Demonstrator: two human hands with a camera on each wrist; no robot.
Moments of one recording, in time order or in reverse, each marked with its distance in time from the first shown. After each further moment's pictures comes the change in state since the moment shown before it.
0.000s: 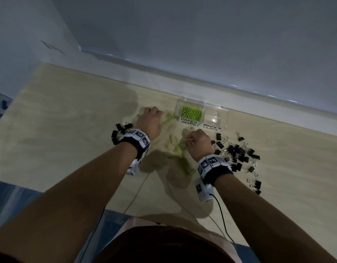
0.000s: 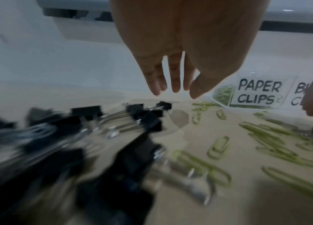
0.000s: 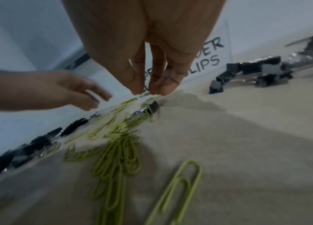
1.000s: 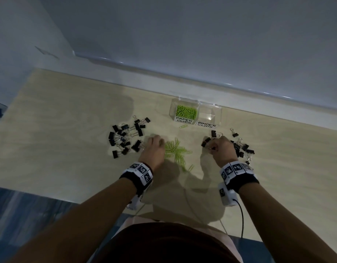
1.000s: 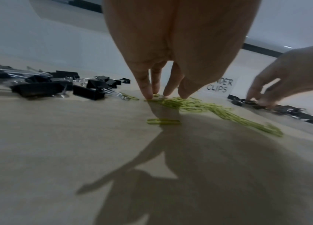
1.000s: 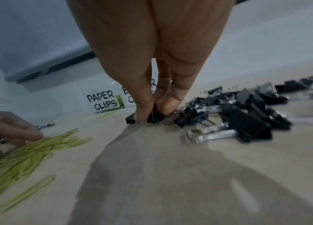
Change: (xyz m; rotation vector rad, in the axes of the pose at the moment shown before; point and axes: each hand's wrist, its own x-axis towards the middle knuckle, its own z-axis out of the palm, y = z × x) left_hand -0.074 0.042 0.051 -0.050 -0.130 -0.055; right_hand -0.026 0.073 -0.042 -0.126 -0.026 0.169
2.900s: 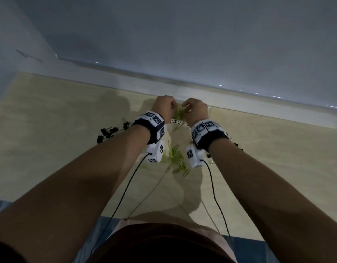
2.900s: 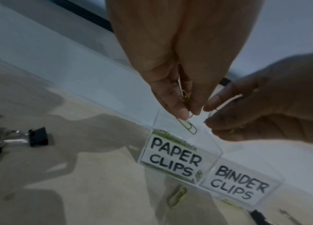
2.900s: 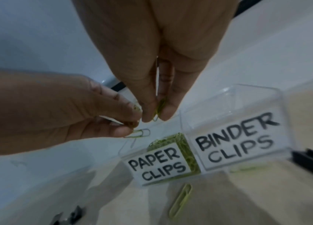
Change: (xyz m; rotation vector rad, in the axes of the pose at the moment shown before) left_hand 0.112 0.063 -0.096 -0.420 0.226 0.029; right_hand 0.078 -0.099 -0.040 0.262 0.125 -0.008
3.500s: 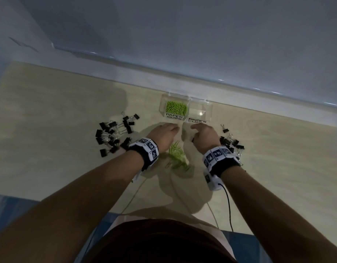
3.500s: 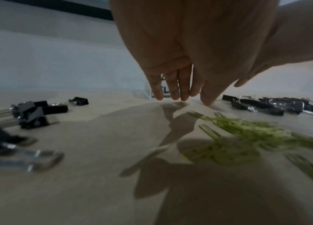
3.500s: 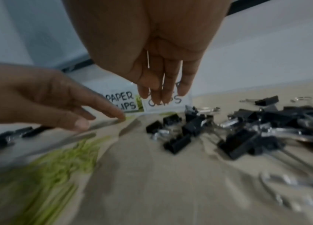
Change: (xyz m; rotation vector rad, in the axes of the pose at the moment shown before) left_hand -0.071 -0.043 0.041 0.465 -0.388 0.342; right_hand -0.065 0.062 0.004 -0.274 -0.105 -0.108
